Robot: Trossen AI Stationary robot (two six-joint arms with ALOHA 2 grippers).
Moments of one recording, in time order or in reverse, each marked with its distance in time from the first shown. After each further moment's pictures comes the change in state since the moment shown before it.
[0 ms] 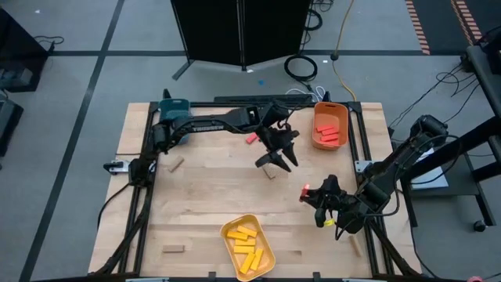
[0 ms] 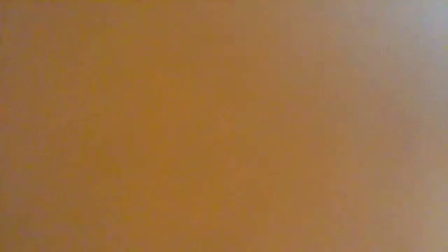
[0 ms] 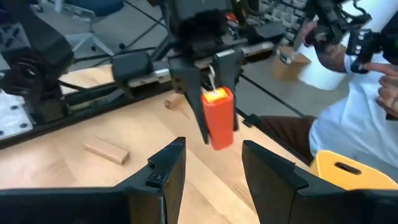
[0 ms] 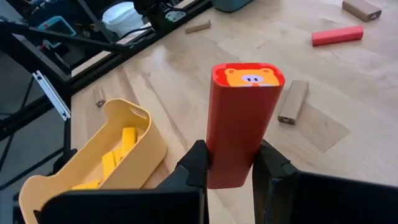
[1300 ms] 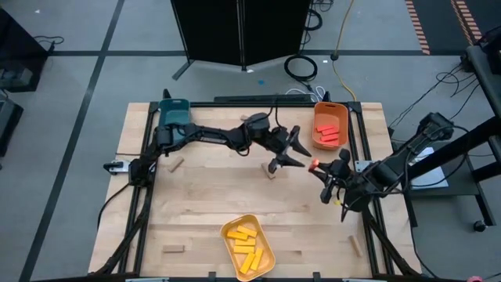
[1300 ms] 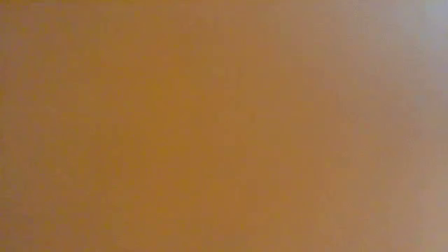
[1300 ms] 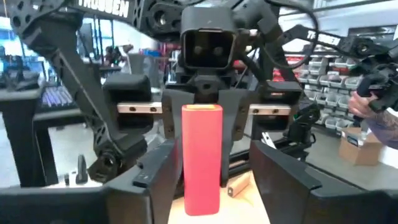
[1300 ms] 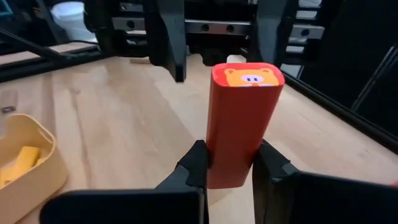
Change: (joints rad) left arm -0.027 0.033 -0.381 1.167 -0.208 -0.441; right arm -0.116 -0.224 0.002 -0.247 0.133 -0.346
